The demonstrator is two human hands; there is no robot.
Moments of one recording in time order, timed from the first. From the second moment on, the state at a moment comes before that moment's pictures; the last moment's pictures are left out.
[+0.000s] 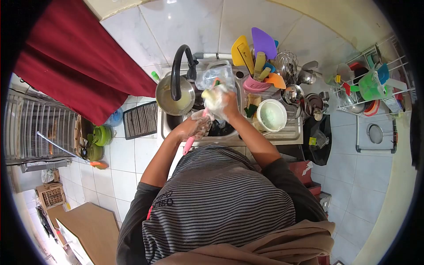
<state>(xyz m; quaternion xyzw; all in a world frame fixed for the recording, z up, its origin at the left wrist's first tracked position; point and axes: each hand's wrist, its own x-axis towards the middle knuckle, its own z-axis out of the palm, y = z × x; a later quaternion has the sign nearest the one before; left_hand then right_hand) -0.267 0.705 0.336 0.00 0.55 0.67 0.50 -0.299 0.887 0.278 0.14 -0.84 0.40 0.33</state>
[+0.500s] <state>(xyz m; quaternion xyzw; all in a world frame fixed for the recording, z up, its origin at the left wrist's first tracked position) -0.263 0.700 0.342 0.06 0.63 0.60 0.49 -0.291 0.883 0.311 0.18 -0.90 0.29 0.28</state>
